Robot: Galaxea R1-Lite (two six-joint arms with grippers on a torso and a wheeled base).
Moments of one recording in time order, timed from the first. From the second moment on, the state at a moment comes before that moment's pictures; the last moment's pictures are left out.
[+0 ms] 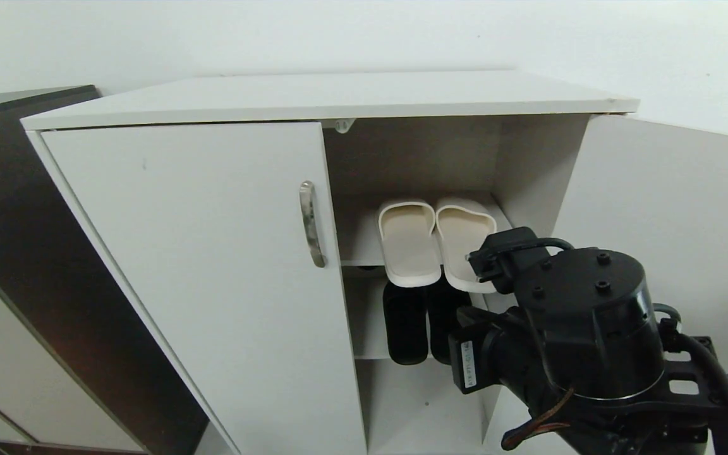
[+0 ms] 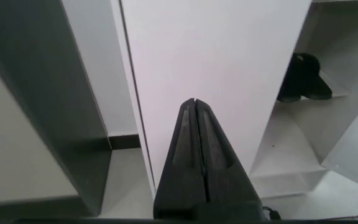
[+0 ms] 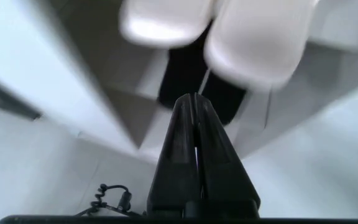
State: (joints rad) left arm 0.00 0.00 0.00 0.00 -0.05 0.02; right arm 1.04 1.64 -0.91 -0.30 -0.68 0.28
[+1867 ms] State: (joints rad) left arm 0.00 0.00 0.00 0.00 -0.05 0.02; right arm 1.01 1.66 -0.85 -0.37 -0.65 0.28
